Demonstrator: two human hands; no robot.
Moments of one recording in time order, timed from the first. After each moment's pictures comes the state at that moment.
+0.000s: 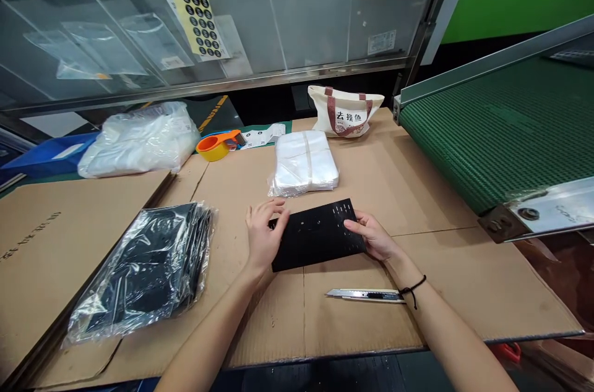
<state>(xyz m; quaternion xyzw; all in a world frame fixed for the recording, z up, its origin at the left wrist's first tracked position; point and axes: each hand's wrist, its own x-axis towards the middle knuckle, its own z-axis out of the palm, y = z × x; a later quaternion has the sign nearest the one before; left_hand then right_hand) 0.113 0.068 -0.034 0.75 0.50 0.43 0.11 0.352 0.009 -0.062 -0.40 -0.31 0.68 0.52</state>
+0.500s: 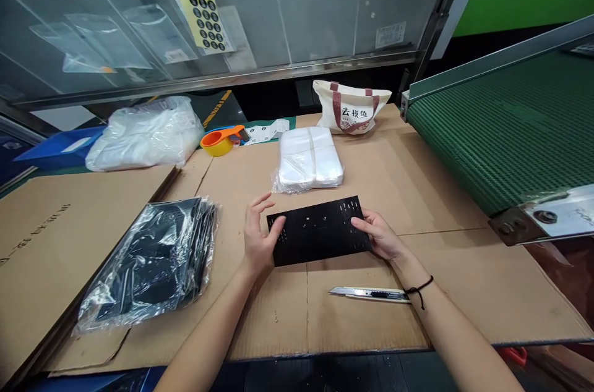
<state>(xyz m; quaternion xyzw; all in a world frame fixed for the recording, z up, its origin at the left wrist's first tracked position) 0.091 0.067 -0.041 0.76 0.41 0.50 0.10 0.356 0.007 -0.062 -0.42 -0.31 0.68 0.51</state>
